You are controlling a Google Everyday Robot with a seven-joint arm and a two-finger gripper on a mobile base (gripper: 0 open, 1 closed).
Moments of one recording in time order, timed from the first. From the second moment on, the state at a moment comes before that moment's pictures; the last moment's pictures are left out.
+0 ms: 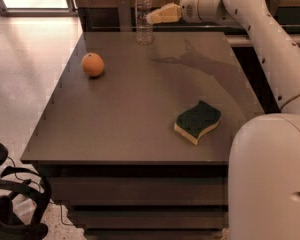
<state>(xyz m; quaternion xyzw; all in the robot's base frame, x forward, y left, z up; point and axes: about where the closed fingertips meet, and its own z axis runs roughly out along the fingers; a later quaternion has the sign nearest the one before) 0.866 -0.077 0.960 -0.34 0.71 0.20 0.58</state>
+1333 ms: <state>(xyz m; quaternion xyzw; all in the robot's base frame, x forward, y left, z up) 0.916 -0.024 0.938 -0.32 0.69 0.25 0.60</state>
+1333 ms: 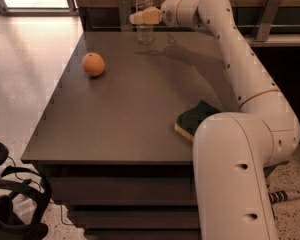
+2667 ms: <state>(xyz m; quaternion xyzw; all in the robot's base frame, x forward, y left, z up) 0.922 -0.013 0.915 -0.36 0.73 0.18 0.55</state>
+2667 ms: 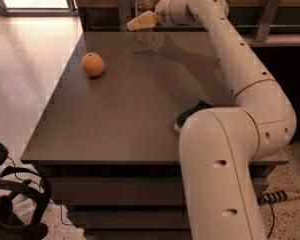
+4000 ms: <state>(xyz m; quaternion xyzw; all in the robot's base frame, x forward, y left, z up) 0.926 0.003 0.903 -0.36 0.73 0.19 0.55</state>
